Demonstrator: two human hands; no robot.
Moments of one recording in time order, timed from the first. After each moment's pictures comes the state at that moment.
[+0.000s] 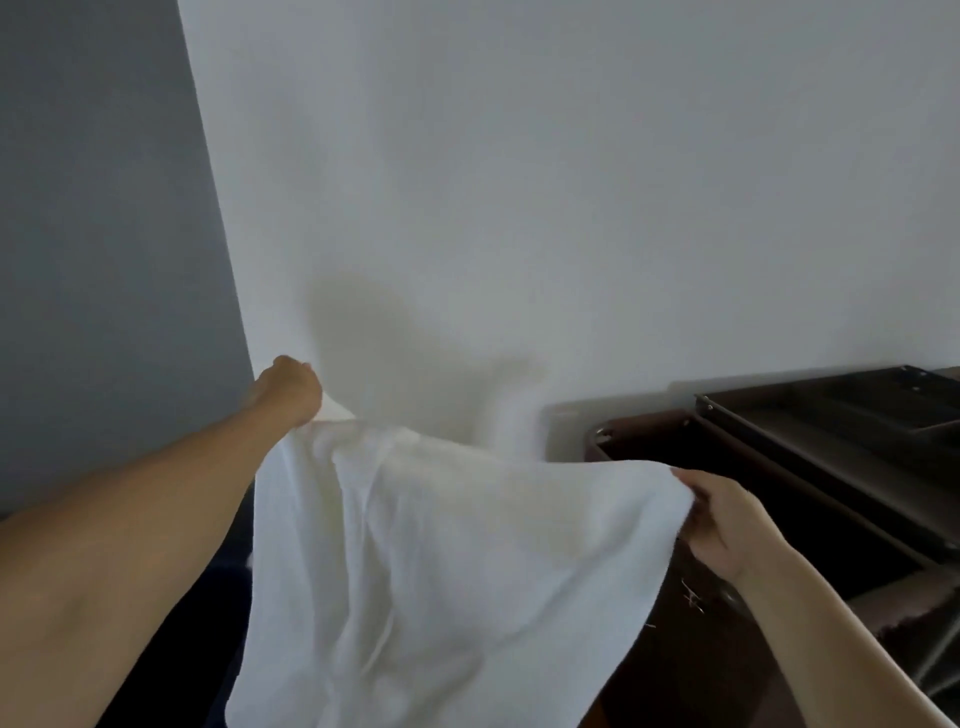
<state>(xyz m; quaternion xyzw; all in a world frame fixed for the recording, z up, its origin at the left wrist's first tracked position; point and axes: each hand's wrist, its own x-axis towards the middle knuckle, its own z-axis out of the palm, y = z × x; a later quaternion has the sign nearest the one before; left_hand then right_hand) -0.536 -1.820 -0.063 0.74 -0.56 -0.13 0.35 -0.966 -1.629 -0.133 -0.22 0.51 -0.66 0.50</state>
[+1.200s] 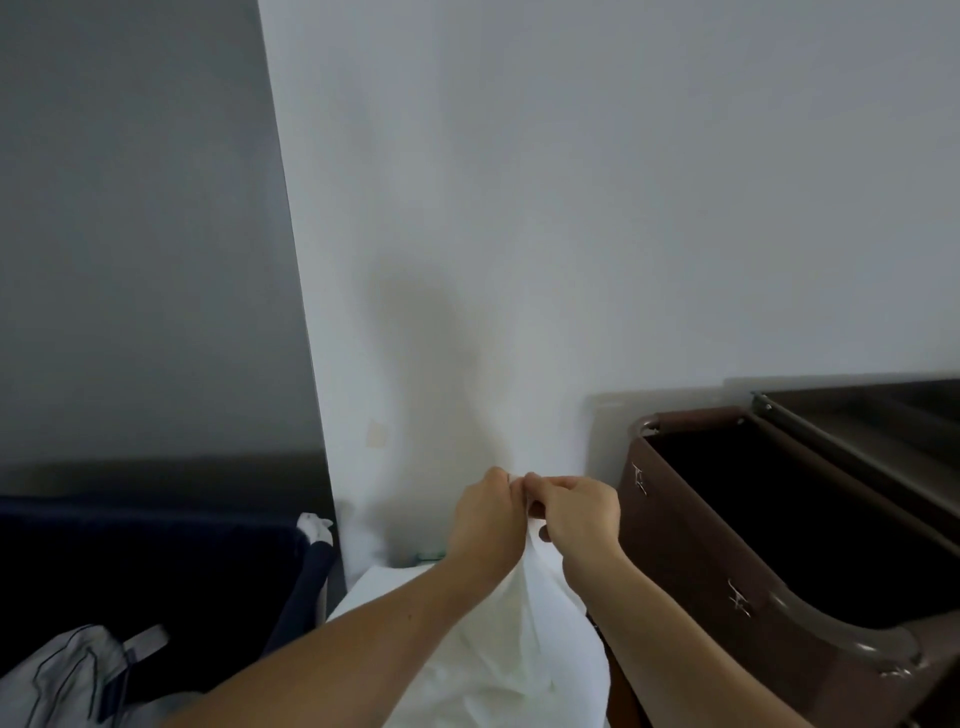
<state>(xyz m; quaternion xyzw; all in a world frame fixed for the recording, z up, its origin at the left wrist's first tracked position) -0.688 -1.652 -0.154 0.60 -0.68 -0.22 0.36 -0.785 -1.639 -0.138 -0.37 0.65 -0.53 0.41</state>
